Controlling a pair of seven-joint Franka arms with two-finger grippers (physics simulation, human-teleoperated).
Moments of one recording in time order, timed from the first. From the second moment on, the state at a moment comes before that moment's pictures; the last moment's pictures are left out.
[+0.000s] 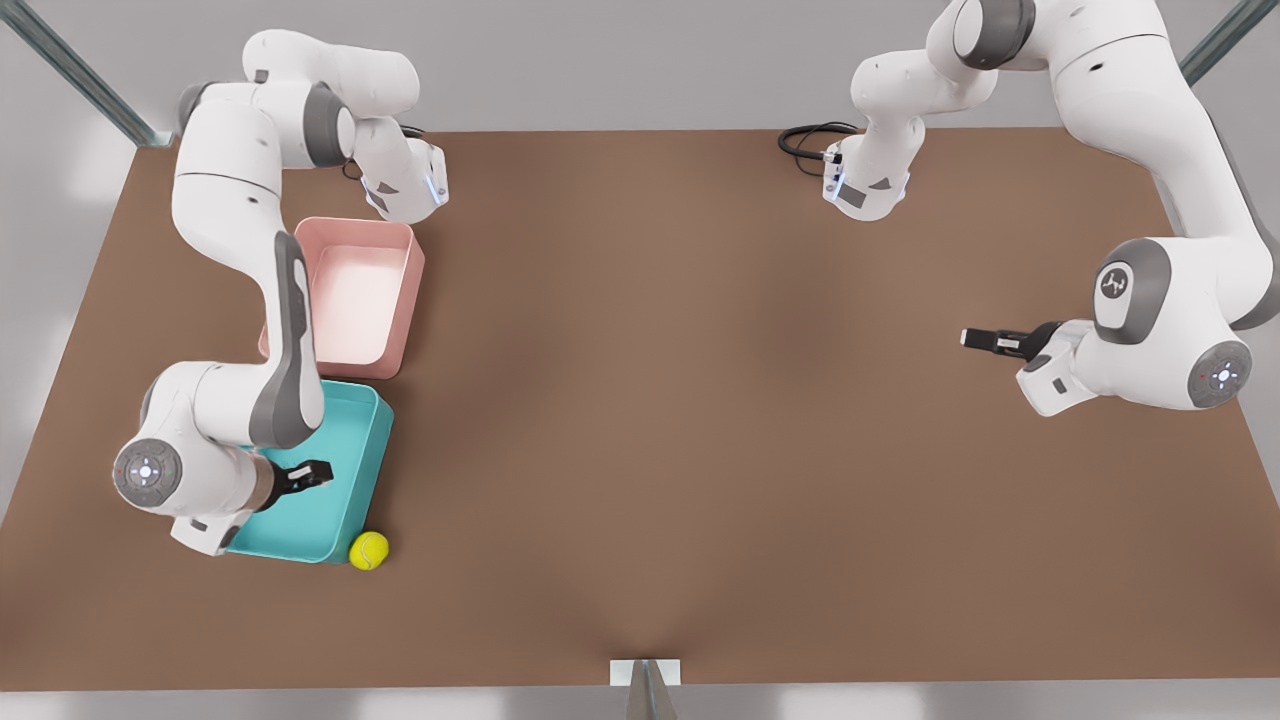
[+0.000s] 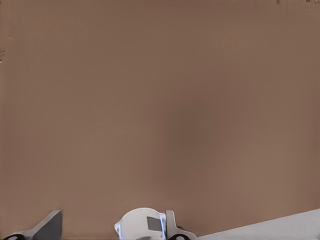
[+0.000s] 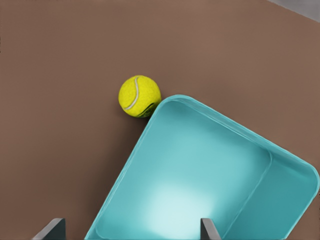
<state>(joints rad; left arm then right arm) 0.10 0.33 -0.05 -1.42 -0.10 1.23 0.14 0.13 0.71 -0.18 -1.15 0.06 1.75 -0.42</state>
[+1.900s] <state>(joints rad) 0.12 0.38 -0.05 -1.42 -0.10 1.22 0.05 0.15 0.98 -0.15 -1.20 0.25 2.24 -1.40</state>
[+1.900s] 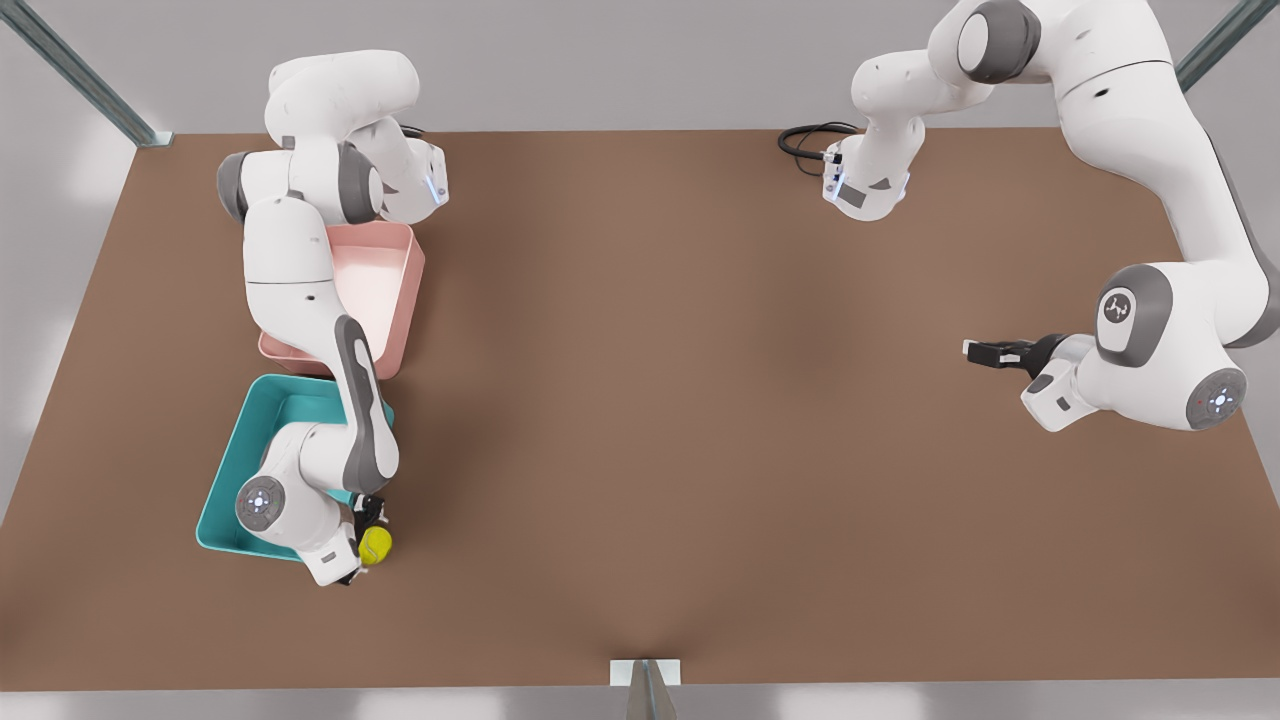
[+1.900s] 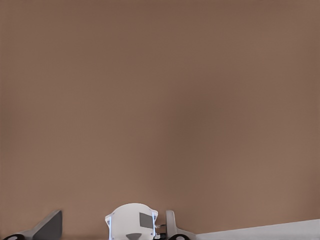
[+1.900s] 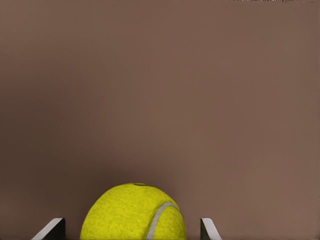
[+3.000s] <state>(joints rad) 0.12 0.38 -0.05 -1.42 -0.10 1.22 0.05 0.16 1.02 -0.15 -1.18 0.27 2.29 -1.44</state>
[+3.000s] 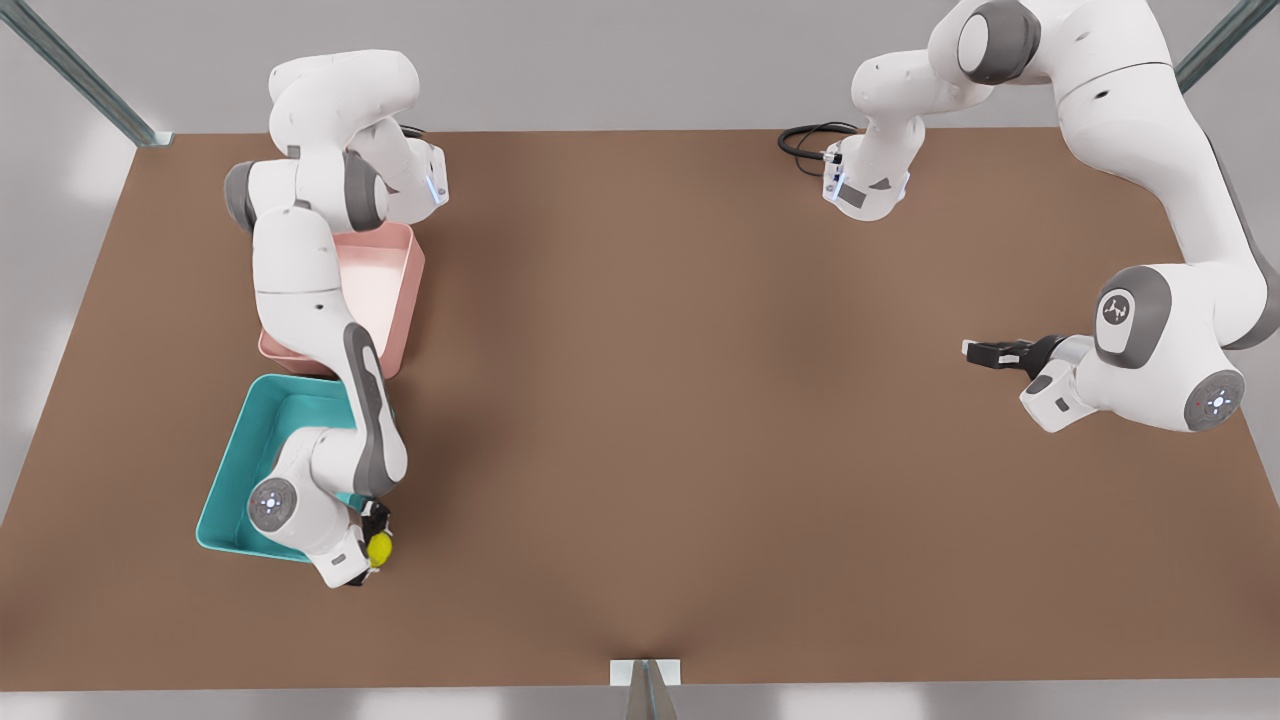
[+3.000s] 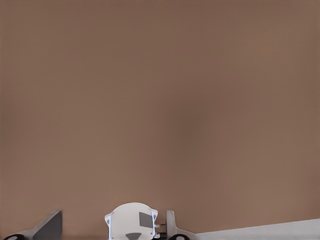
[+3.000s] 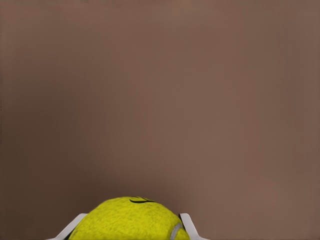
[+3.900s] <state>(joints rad) 0.10 0.38 -0.05 -1.41 -0.10 1.23 0.05 0.22 0.56 -0.32 -1.07 0.16 1.58 -1.02</state>
